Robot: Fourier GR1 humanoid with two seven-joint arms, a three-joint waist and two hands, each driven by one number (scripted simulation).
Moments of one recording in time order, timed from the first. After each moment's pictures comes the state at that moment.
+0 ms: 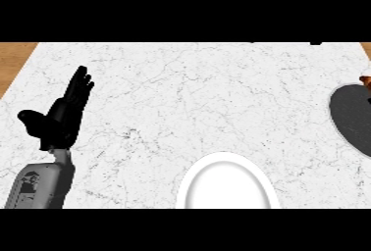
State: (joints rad) left arm -0.26 0.18 0.07 -1.48 0.01 0.05 0.07; right arm -0.58 -0.63 -0.56 -0.64 0.75 -0.26 -0.31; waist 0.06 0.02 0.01
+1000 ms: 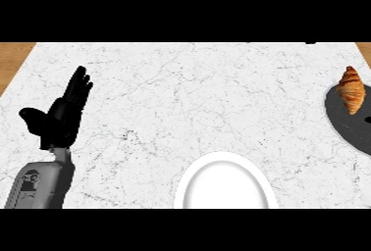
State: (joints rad) left arm -0.26 0.18 0.08 -1.45 0.00 0.06 0.07; right arm -0.65 -0.71 -0.77 -0.25 0.51 0.01 -0.63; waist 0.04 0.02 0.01
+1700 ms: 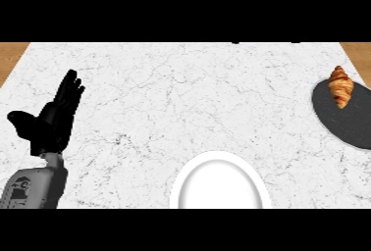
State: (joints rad) left arm -0.22 0.19 0.10 -1.50 0.00 0.07 0.11; right arm -0.37 -0.89 -0.87 -0.26 0.32 0.46 -0.77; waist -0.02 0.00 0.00
